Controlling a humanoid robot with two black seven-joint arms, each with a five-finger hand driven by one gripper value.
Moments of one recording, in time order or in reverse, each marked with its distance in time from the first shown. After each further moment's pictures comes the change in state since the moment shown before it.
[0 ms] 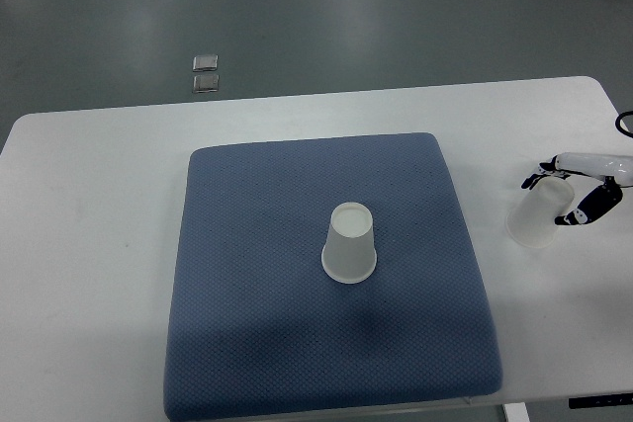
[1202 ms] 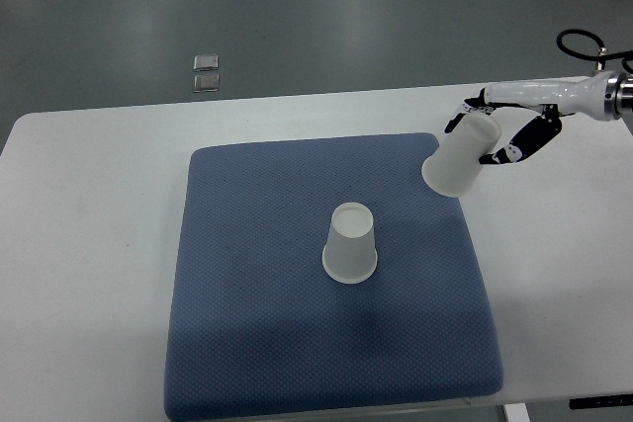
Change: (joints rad) left arm 0.000 0.000 0.000 0.000 0.000 0.000 0.000; right arm 0.297 0.054 0.028 0.157 0.047 0.180 0.107
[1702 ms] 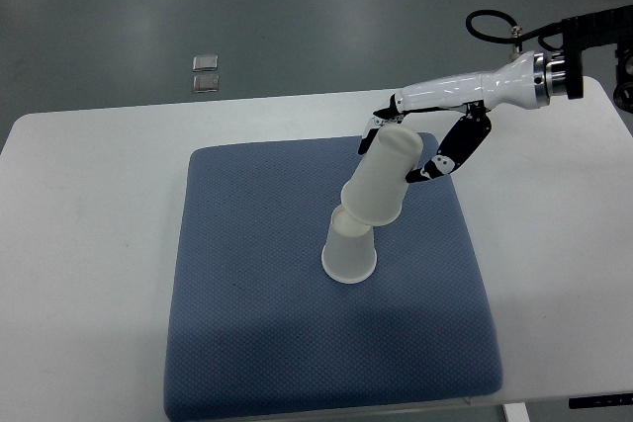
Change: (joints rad) left arm 0.000 0.000 0.000 0.000 0.000 0.000 0.000; right arm 0.125 0.076 0.001 0.222 0.020 0.087 -0.066
